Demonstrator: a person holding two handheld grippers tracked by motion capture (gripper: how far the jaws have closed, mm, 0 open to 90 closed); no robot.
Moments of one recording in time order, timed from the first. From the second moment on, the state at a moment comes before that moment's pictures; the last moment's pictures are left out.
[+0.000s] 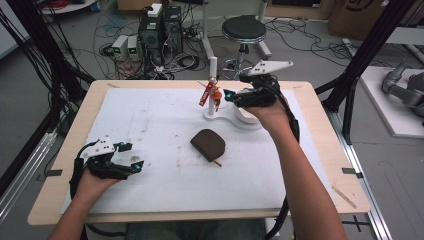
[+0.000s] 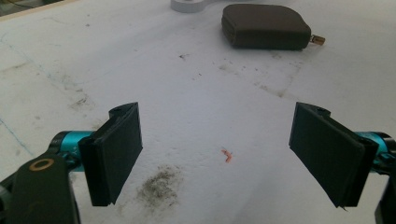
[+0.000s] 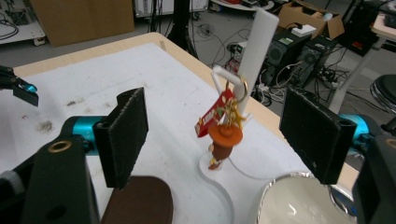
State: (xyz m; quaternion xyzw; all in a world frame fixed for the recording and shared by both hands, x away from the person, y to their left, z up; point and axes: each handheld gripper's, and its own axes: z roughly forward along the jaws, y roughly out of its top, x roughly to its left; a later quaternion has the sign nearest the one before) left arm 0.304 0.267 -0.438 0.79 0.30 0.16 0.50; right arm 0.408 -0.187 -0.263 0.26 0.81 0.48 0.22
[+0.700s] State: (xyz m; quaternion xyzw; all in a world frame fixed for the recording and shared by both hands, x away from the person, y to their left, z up) left arm 0.305 0.262 -0.437 0.79 0.30 0.16 0.51; right arm 0.332 -0.254 -0.348 0.30 0.79 0.50 0.20
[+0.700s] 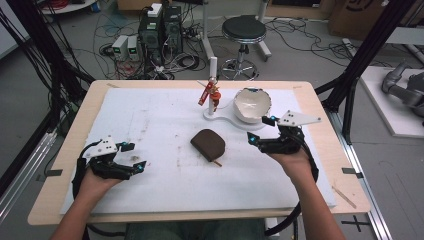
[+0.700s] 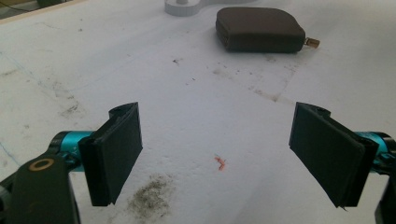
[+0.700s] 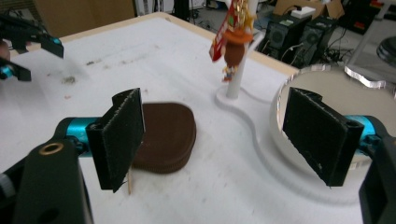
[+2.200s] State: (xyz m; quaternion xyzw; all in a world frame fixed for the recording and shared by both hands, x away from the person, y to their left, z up) left arm 0.308 0.268 -0.436 0.79 0.30 0.16 0.52; right arm 0.310 -0.276 -0.416 0.35 0.78 0.48 0.18
